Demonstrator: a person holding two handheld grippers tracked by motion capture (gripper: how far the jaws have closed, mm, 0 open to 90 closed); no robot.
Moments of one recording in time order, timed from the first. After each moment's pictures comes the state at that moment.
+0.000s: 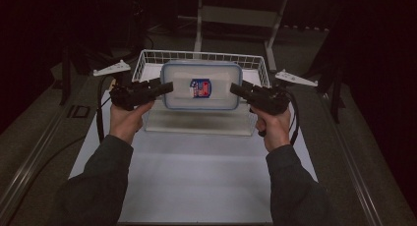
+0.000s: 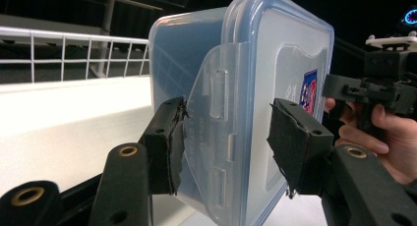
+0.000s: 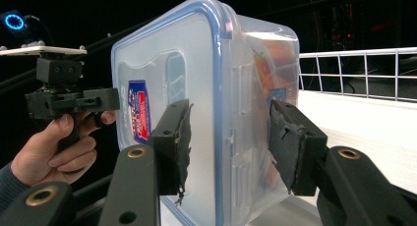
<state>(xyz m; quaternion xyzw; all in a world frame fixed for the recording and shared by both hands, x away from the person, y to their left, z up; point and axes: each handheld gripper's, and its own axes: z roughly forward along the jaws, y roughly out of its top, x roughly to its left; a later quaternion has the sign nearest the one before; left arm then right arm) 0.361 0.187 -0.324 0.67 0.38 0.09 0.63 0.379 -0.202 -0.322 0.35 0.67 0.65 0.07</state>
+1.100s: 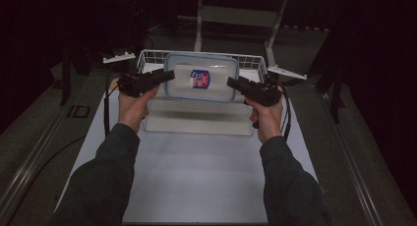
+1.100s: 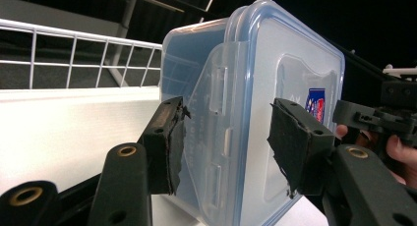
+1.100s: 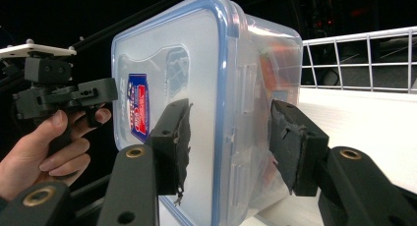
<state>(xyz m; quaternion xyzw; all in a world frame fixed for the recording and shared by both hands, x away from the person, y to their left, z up) 0.407 0.188 -0.338 0.64 0.43 0.08 0.63 0.414 -0.193 -0.336 0.39 0.66 0.63 0.07</state>
